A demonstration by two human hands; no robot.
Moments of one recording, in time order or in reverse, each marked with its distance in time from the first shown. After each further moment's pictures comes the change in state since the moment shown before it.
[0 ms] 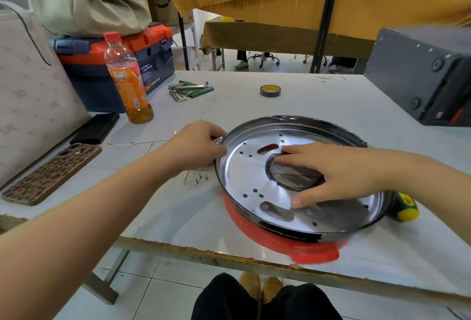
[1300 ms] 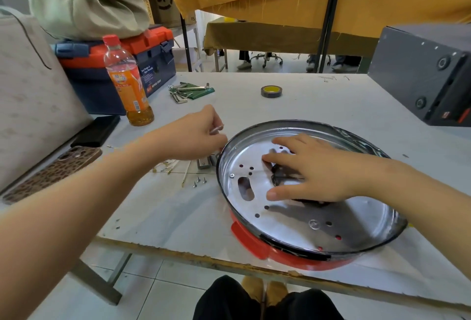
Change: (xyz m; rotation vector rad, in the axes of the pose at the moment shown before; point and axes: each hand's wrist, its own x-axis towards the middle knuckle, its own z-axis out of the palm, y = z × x) left_hand 0.006 0.013 -0.020 0.216 -0.103 0.103; right_hand 0.016 -0.006 0.005 -0.103 0.020 0.065
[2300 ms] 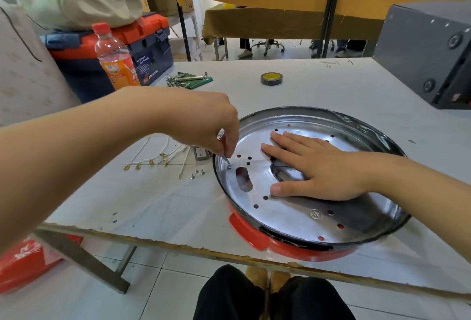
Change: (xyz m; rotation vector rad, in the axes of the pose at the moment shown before) left_hand 0.000 0.038 -0.025 0.663 -0.377 0.437; right_hand 0.003 0.010 0.020 0.070 -0.079 -0.037
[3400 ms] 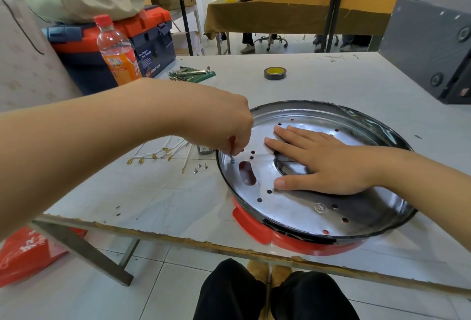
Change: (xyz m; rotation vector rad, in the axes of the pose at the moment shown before) left_hand 0.012 0.007 0.004 0.249 -0.035 0.091; right_hand 0.001 0.000 0.000 -0.001 -0.001 0.001
